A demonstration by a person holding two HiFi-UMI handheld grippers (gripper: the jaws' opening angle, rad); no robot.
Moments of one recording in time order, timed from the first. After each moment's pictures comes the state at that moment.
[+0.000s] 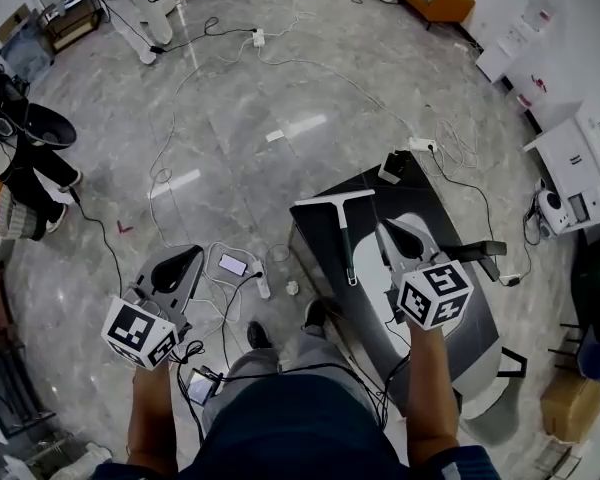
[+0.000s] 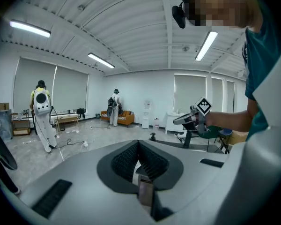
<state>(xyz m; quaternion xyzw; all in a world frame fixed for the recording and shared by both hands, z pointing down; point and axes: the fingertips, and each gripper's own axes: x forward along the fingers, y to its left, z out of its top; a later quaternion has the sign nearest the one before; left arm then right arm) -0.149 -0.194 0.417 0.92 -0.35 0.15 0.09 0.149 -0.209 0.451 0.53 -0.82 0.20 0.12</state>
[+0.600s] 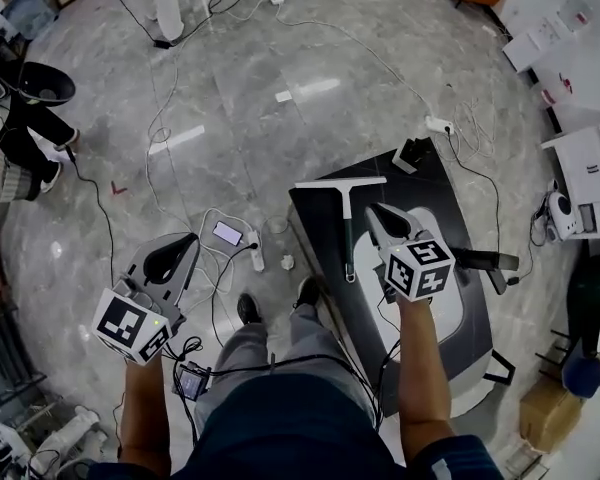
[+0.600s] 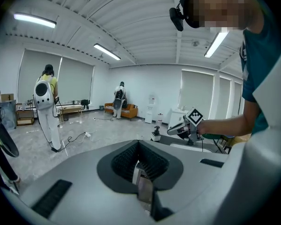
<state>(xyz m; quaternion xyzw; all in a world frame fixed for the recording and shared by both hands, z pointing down) -0.130 -0.224 0.468 0.90 -0.37 0.18 0.13 0.162 -0.269 0.578 0.49 -0.81 0.27 0.18</state>
